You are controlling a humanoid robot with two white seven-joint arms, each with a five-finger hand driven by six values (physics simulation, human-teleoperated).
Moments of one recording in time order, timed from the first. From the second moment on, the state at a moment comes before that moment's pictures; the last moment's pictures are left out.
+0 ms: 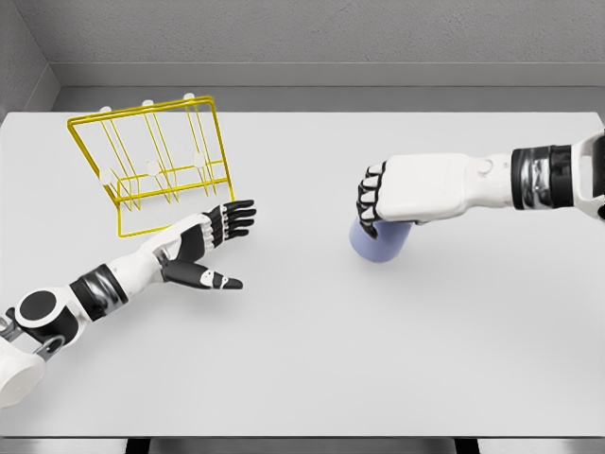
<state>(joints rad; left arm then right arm) -0.32 0.72 -0.75 -1.56 0.81 -0.13 -0.32 -0.90 -0.86 0.87 -1.77 0.37 -0.61 0.60</state>
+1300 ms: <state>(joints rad) -0.35 0.71 -0.78 -1.55 0.81 -0.13 -0.32 -0.91 -0.59 0.97 -1.71 0.46 -0.61 0.61</state>
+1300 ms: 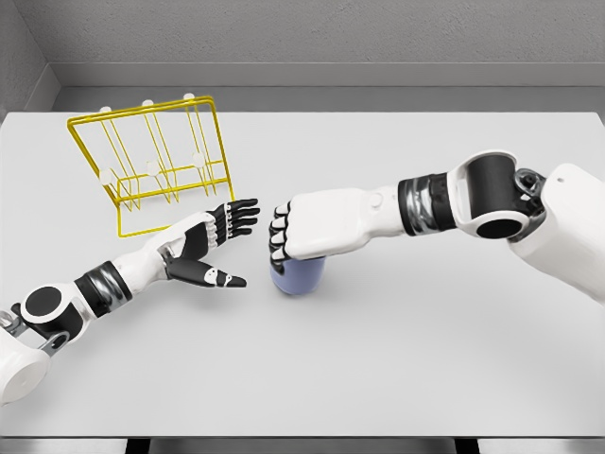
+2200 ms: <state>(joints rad) -0.37 0.70 -0.80 -1.55 0.81 -0.13 -0.32 -0.48 -0.95 0.35 -1.76 0.15 -0.62 0.61</state>
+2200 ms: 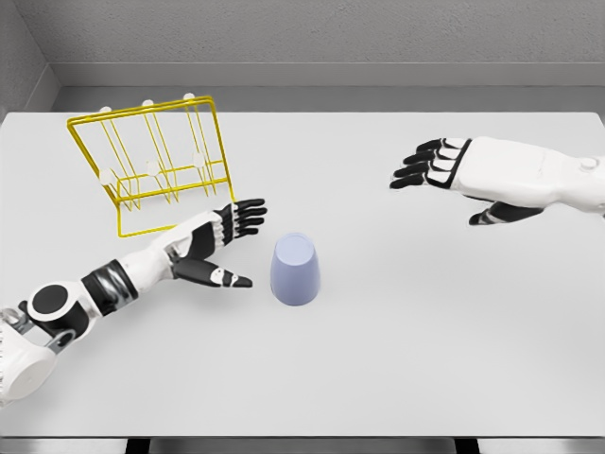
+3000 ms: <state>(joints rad) -0.38 0.66 -0.84 -1.57 0.78 -0.13 -0.32 -0.22 -0.80 0.03 -1.59 0.03 -0.61 0.61</state>
